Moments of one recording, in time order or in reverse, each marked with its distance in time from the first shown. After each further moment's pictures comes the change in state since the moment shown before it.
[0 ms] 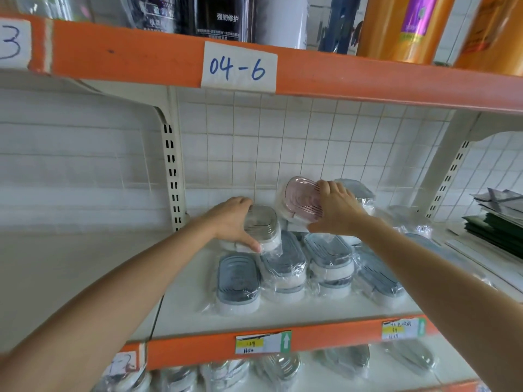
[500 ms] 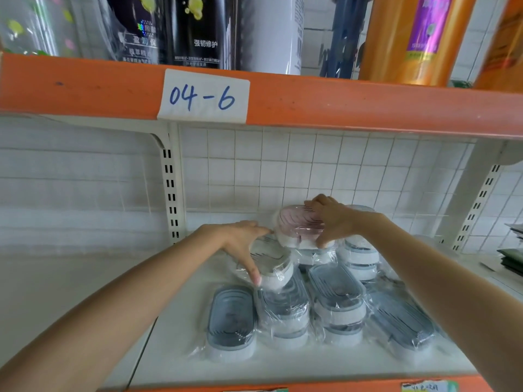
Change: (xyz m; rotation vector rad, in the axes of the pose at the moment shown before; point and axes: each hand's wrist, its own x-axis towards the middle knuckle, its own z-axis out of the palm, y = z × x) left_hand 0.053 -0.001 -0.012 0.033 -0.285 0.035; right_hand 0.068 0.028 -0.008 0.063 -0.325 -0.195
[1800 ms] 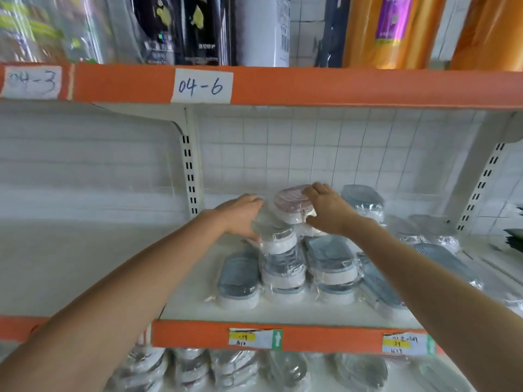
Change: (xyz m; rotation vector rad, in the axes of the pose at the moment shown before) left_hand -0.051 0.034 0.014 0.111 0.321 -0.062; right_hand -0.063 -0.039 0.020 0.045 0.303 -0.056
